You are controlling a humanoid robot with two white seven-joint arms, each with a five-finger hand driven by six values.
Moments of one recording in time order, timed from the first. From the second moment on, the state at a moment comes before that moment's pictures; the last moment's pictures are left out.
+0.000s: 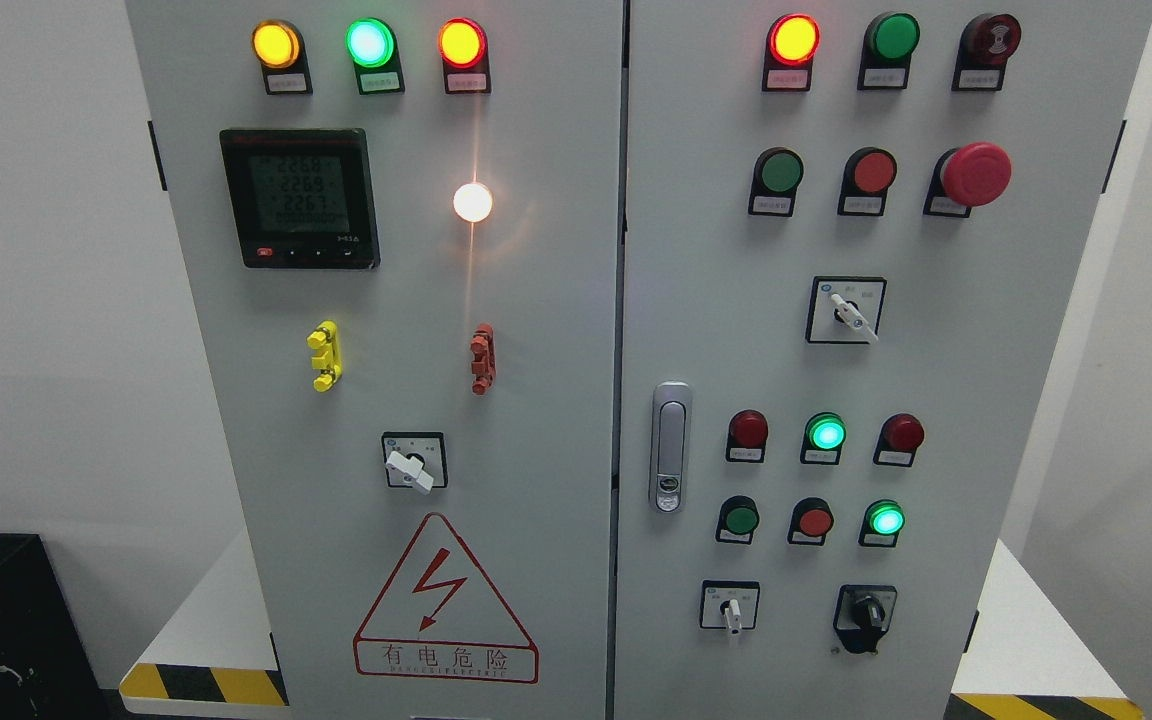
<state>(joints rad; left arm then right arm) 0.00 -0.10 -0.14 0.00 0.10 -0.06 0.15 0.13 0.12 -0.08 -0.59 0.49 -0.27 0.12</state>
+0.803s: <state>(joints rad) 0.00 -0.10 -0.14 0.00 0.10 -0.06 0.15 0.13 0.12 -0.11 -1.02 0.81 -0.12 -0.08</state>
